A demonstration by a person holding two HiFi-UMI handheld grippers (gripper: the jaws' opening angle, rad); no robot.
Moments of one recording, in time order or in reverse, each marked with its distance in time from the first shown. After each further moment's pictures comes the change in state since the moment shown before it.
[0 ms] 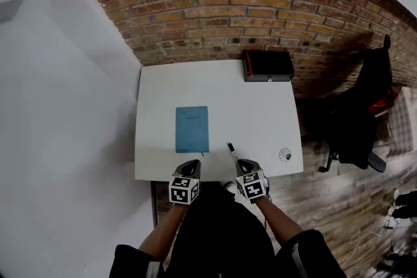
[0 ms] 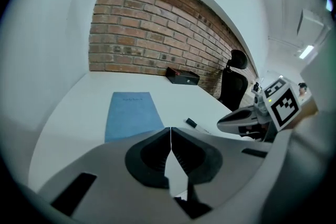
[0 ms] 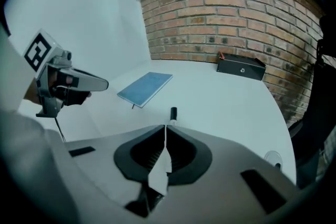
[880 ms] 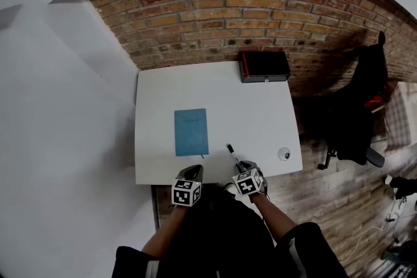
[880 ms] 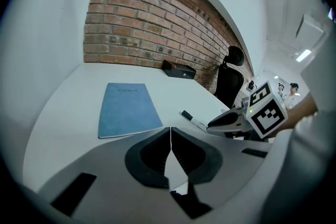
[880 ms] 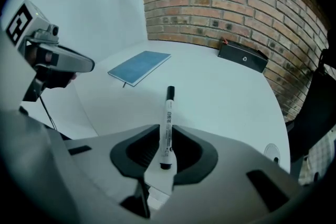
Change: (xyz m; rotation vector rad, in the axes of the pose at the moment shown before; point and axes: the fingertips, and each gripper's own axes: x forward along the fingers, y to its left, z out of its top) left arm 0.005 -0.007 -0.018 -0.012 0.070 -0.057; right arm 0.025 -0.005 -0.035 -0.059 0.180 -0.068
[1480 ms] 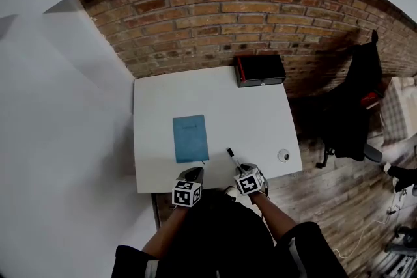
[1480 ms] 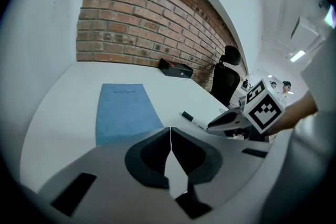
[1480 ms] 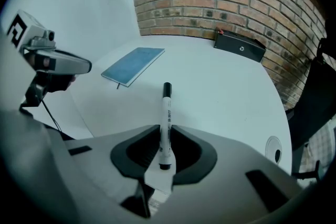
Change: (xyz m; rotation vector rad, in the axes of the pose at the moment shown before) left arm 0.012 0.011 0.009 0.022 0.022 -0.060; right arm 0.009 -0.006 0.000 0.083 0.061 0.004
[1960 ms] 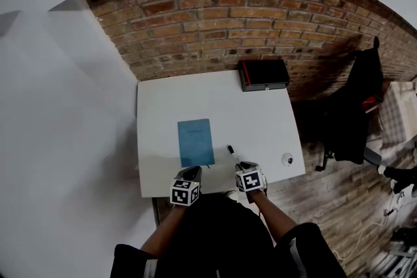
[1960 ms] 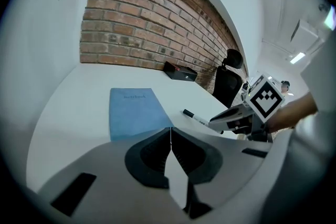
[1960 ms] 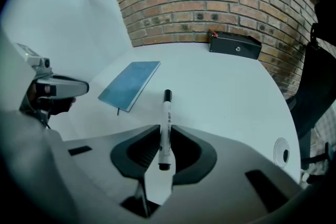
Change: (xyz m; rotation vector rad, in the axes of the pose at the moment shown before) left arm -0.006 0.035 0.014 -0.004 -0.019 -0.003; right arm 0.000 0.004 0.042 0.159 -0.056 -0.002
